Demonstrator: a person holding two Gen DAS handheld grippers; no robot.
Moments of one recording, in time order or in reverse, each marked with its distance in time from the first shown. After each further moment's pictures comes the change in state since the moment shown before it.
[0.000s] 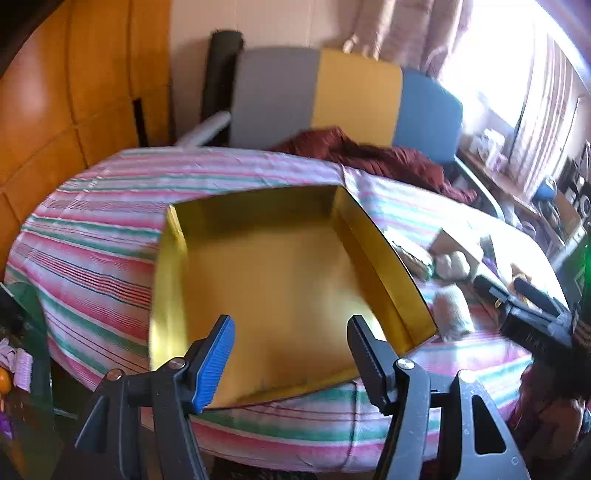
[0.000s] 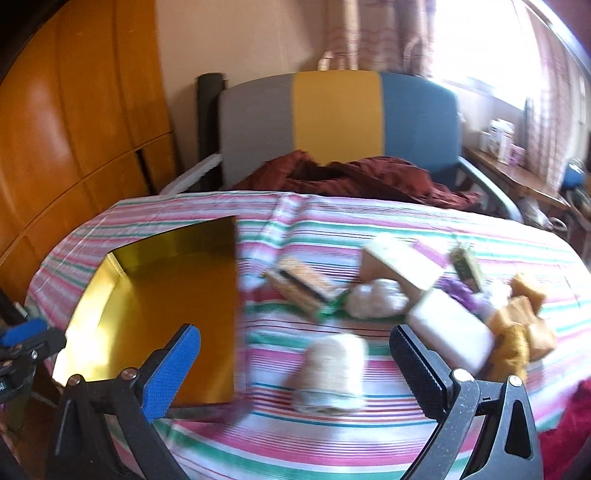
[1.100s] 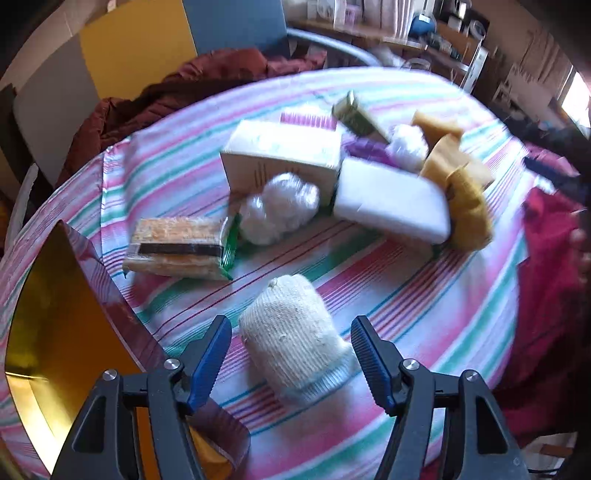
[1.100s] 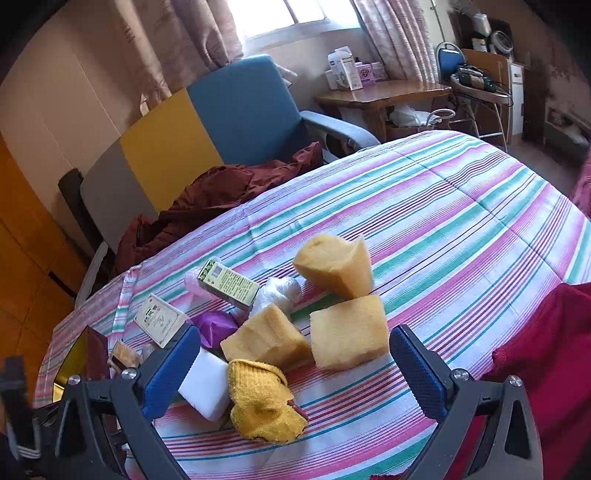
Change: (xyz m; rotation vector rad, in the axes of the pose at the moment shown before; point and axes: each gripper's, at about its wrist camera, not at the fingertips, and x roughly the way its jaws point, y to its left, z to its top) left arm 0.135 -0.222 0.021 0.617 0.331 -0.217; right arm -0.026 -0.271 -0.002 0.507 0.024 -0.156
